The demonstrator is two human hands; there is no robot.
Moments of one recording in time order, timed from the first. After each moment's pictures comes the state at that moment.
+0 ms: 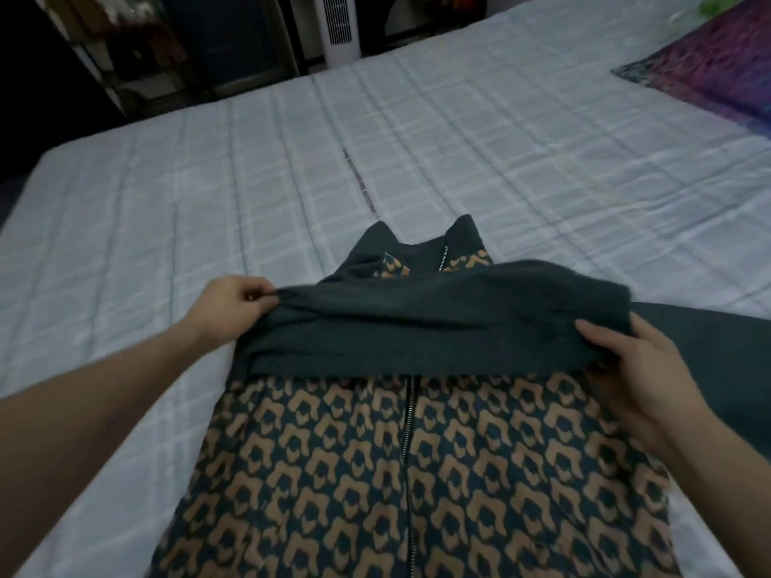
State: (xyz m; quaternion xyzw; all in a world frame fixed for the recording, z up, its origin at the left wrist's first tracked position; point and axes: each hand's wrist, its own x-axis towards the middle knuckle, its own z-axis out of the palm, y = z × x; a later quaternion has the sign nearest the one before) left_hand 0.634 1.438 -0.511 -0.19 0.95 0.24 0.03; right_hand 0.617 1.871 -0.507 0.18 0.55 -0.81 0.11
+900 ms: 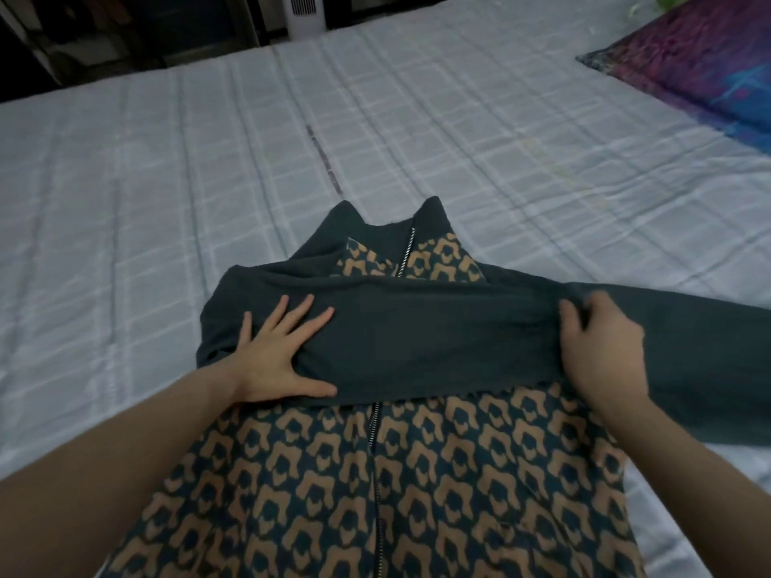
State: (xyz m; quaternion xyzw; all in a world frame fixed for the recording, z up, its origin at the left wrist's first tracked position) left_hand 0.654 1.507 -0.589 0.03 0.97 0.10 0.23; right_hand 0.602 1.889 -0.548 0.14 0.93 -0.34 -0.06
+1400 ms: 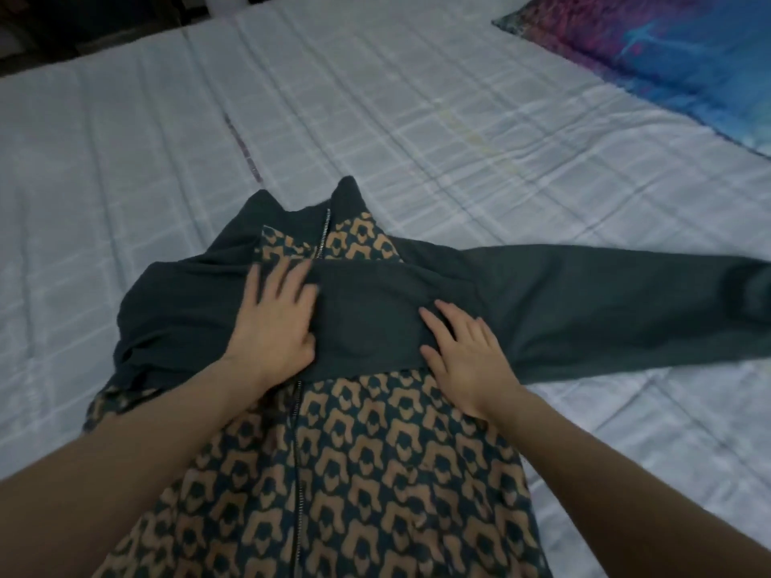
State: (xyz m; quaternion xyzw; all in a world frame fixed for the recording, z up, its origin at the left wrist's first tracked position) left_hand 0.642 1.640 -0.552 0.11 0.99 -0.08 0.03; right_hand 0.652 1.912 -0.607 -0.17 0.97 -0.14 0.10
